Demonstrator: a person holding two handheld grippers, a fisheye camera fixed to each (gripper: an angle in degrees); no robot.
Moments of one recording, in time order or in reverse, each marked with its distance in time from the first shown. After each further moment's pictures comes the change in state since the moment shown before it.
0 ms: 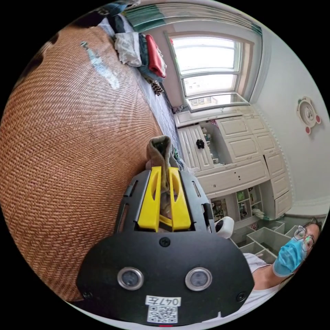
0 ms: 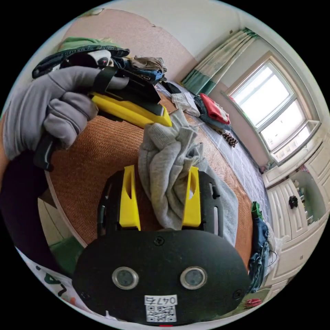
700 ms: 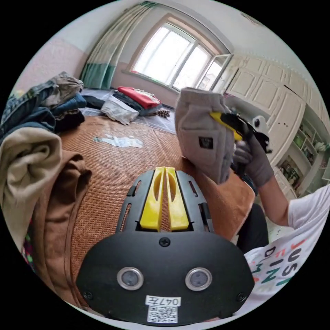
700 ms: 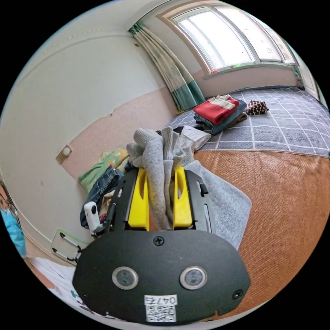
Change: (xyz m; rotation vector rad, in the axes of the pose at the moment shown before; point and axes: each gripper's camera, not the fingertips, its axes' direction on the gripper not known) left arm 0.041 -0.007 -0.038 0.086 -0.507 0.562; right arm 0.334 0.026 0.088 0.290 -0.734 0.721
